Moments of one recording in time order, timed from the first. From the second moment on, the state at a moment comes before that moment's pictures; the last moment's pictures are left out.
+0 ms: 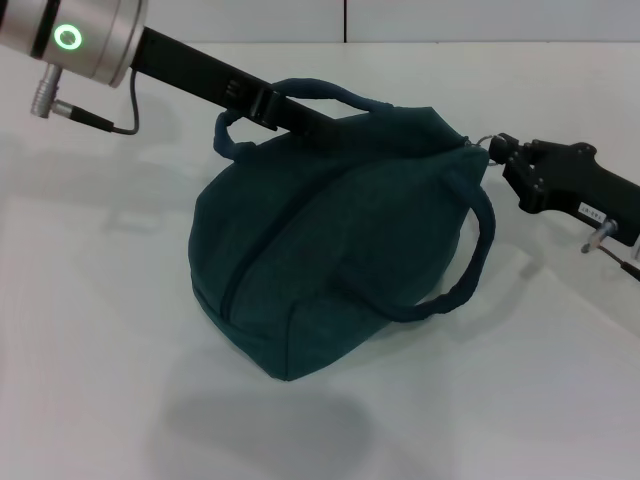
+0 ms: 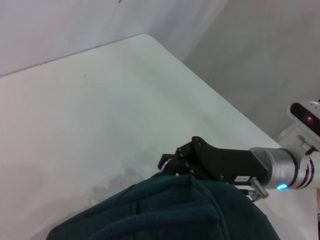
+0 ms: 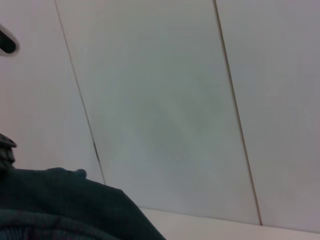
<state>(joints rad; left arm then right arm) -0.88 -1.93 0.97 0.81 2.05 1.69 -2.26 0.49 2.03 -1.44 -0.31 -0.78 -1.13 0.90</state>
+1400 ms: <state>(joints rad) -0.85 -1.92 0.95 0.81 2.05 1.69 -2.25 0.50 2.03 -1.55 -0.31 -0.71 -0.99 0.86</state>
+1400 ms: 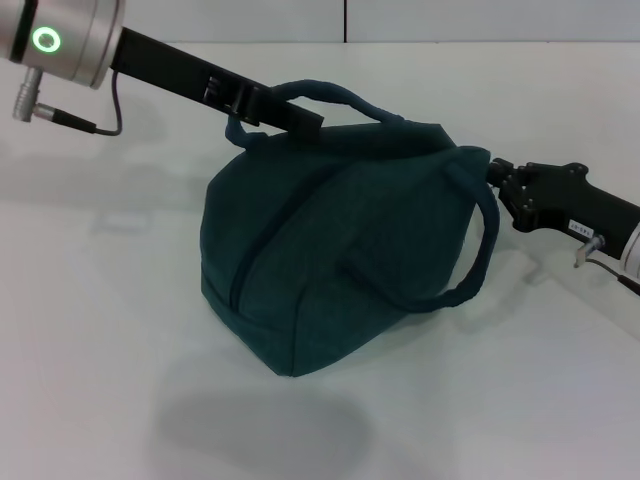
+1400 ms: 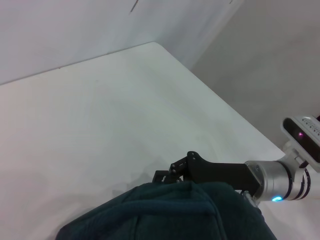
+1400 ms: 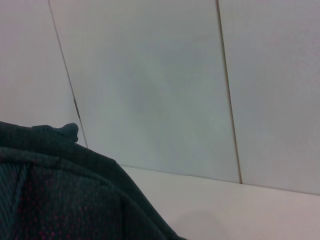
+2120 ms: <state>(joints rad) -0.83 -1.92 0.90 0.81 2.05 1.69 -2.22 0.43 2.02 -1.54 -0.31 -0.72 -1.20 0.87</state>
